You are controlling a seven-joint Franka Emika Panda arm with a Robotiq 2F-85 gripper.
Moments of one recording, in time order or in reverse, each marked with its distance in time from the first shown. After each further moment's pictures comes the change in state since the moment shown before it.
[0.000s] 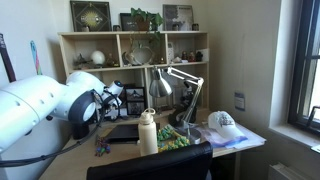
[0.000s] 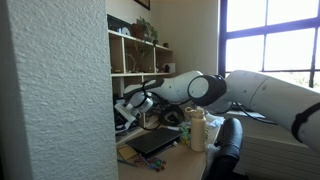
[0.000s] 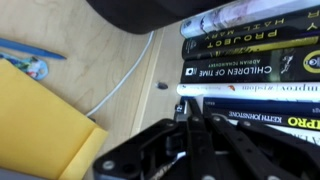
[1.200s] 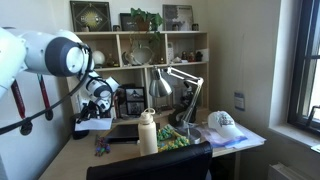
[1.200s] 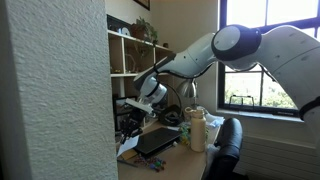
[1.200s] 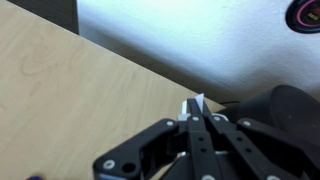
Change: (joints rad) arm -0.133 -0.534 -0.048 -0.750 0.201 -0.347 0.012
